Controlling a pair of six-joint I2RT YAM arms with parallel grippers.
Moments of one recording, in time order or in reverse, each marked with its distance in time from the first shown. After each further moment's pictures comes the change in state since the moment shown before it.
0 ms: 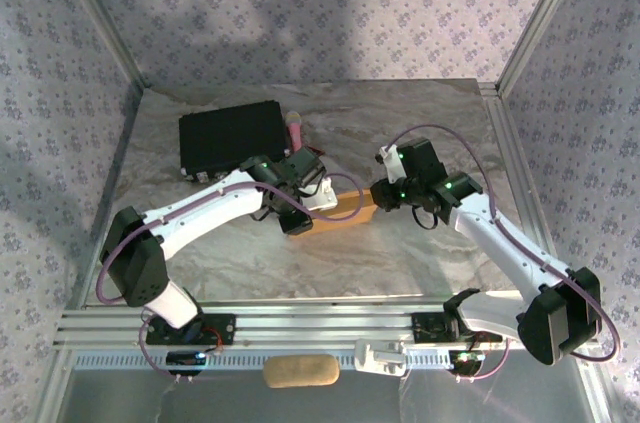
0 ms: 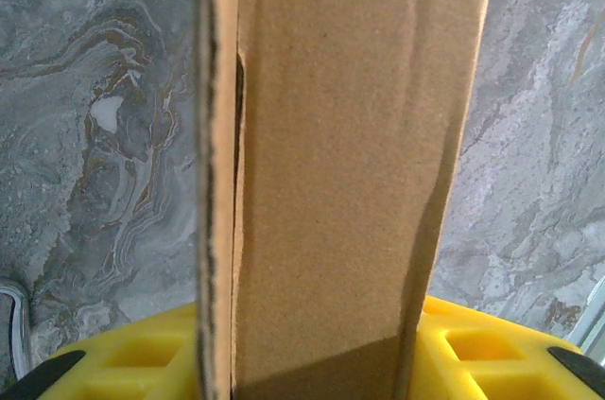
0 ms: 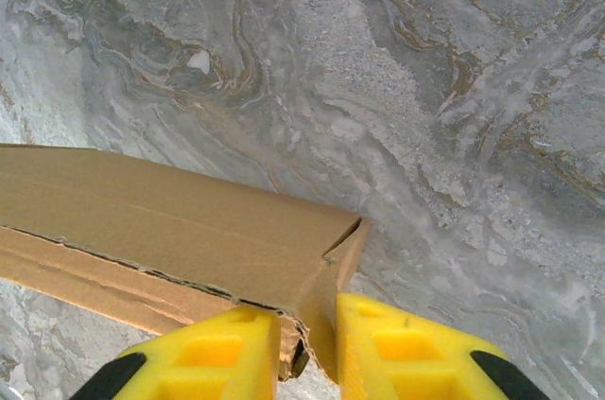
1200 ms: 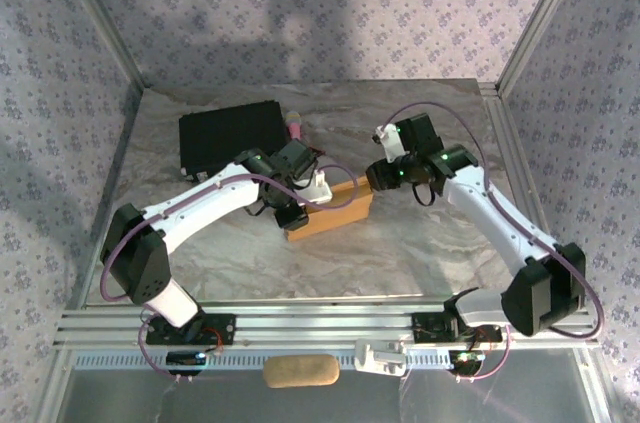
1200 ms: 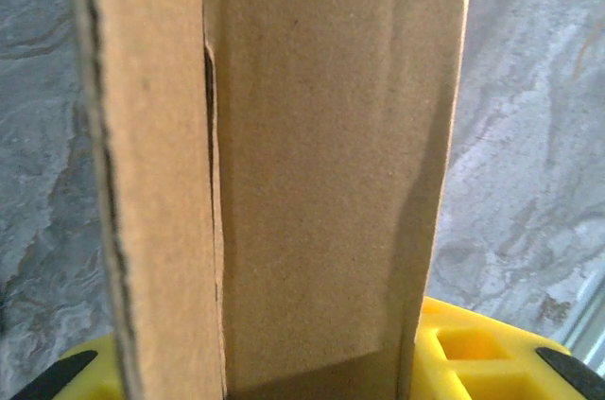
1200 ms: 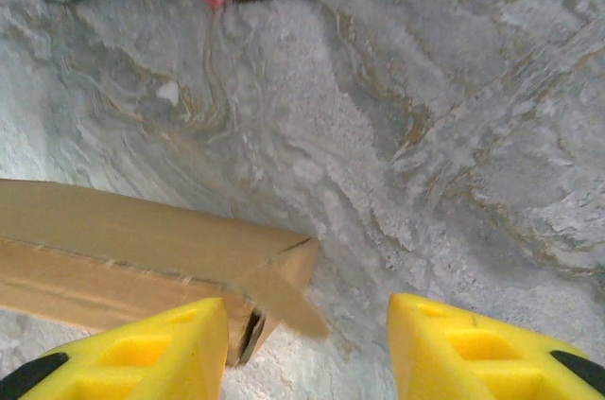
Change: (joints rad) left arm 0.066 0.013 0.005 -0.017 0.097 0.029; right arm -0.056 0.172 0.216 -0.106 -0.002 -0.129
